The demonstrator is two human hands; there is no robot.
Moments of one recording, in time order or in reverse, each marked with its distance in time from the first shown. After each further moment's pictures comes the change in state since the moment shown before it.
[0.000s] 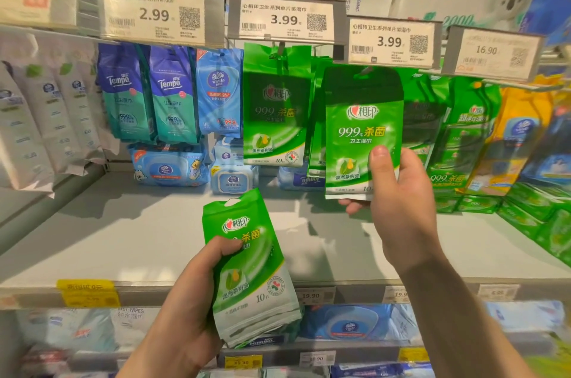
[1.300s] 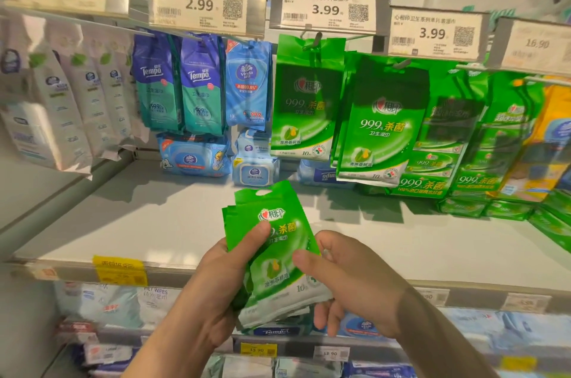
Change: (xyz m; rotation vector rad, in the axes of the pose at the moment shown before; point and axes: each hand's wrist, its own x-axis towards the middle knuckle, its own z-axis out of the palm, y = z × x) left_hand -0.053 -0.024 0.010 -0.659 -0.098 0.069; right_hand -0.066 0.017 0.026 -0.323 -0.784 0.559
